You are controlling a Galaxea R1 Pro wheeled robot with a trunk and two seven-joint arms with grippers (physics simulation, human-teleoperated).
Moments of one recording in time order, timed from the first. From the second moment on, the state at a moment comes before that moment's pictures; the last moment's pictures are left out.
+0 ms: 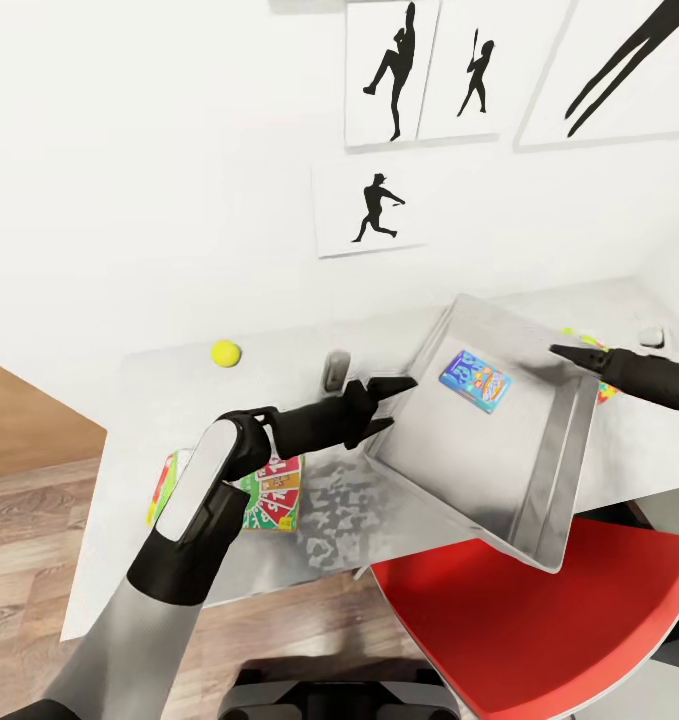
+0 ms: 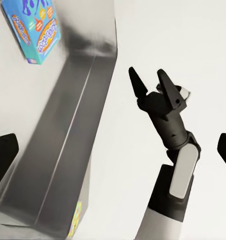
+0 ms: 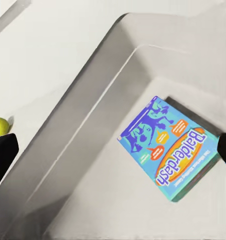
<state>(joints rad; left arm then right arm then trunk) -0.76 -0.12 -0.37 -1.54 1.72 0.79 0.47 -0.82 -0.52 -0.32 -1.42 -0.57 1.04 0.68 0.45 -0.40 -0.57</state>
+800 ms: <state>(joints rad) -0.69 -0.12 -0.41 -1.60 1.70 0.79 0.41 -0.51 -0.54 -0.80 -1.61 -0.59 1.04 0.95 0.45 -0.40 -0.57</state>
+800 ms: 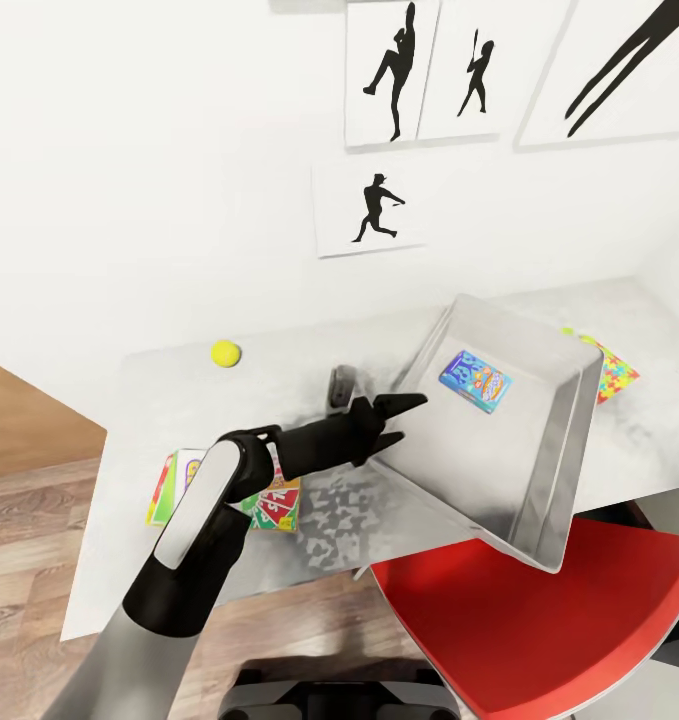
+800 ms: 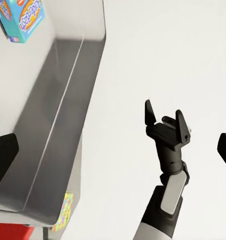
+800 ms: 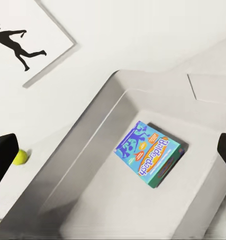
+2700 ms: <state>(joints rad) -0.68 -0.12 -0.41 -1.60 1.69 0.79 0.32 -0.30 -0.47 -0.86 -1.61 -0.58 1.04 0.96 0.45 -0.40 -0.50</state>
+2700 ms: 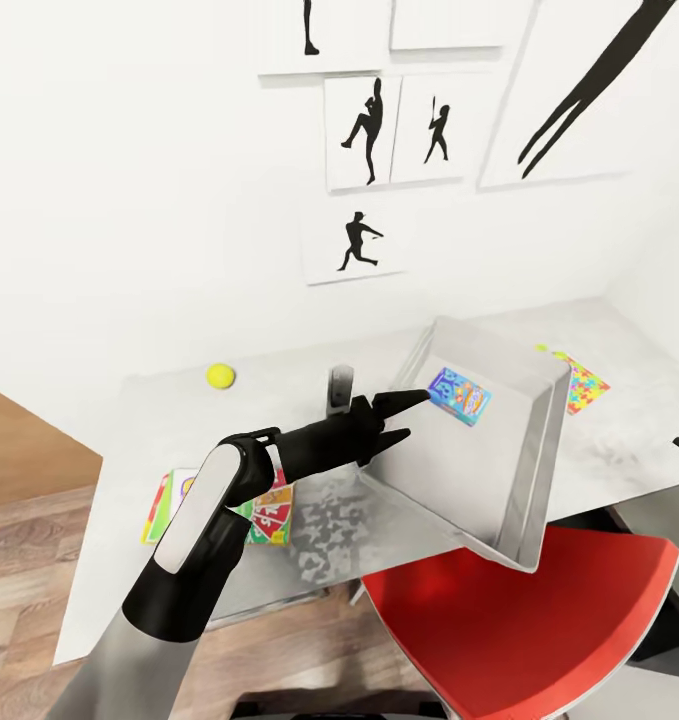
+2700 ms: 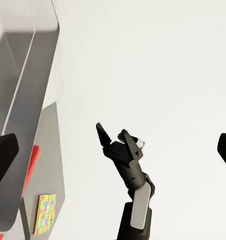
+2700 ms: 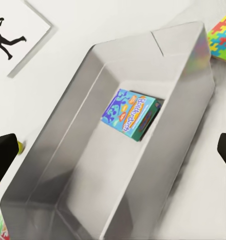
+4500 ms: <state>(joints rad) -0.68 -0.12 -0.44 -1.59 1.62 0.79 0.32 -0.30 -0.48 -0.86 -1.61 -0.53 1.04 0.91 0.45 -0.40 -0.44</state>
